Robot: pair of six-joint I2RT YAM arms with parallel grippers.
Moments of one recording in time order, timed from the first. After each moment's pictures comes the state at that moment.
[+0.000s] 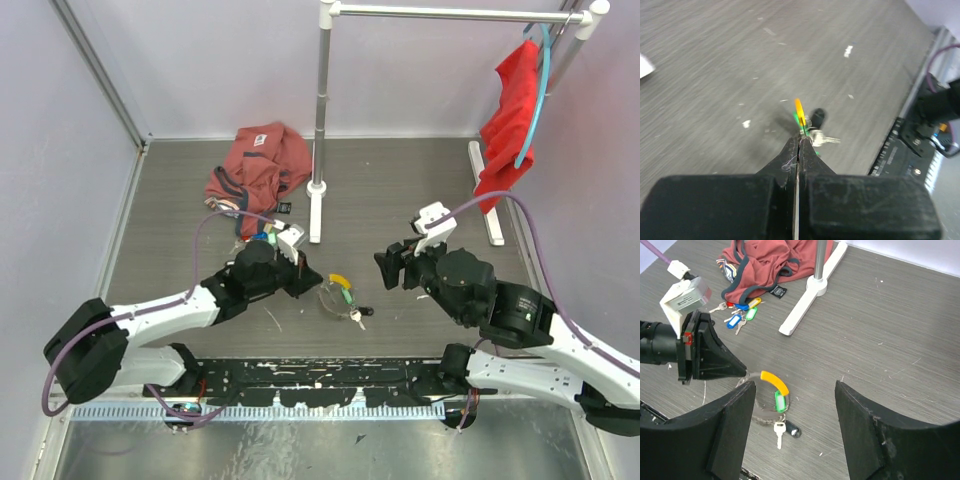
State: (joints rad) left arm -0.88 1.24 0.55 0.32 0.19 -0.37; right arm 1.11 0.70 1.04 -0.67 0.59 0.25
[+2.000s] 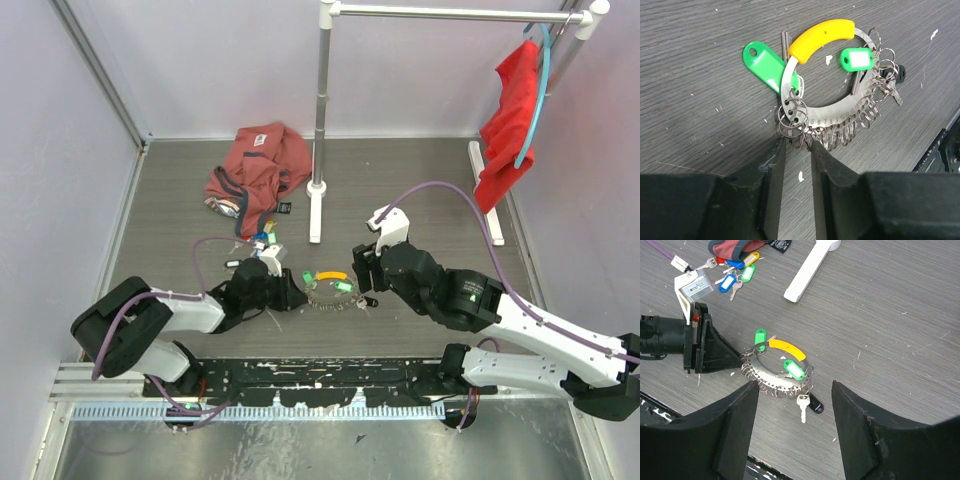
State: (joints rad) left arm -0.77 1.44 0.31 0.57 0.17 -0.64; right arm 1.11 0.89 1.02 -0.68 0.55 0.35
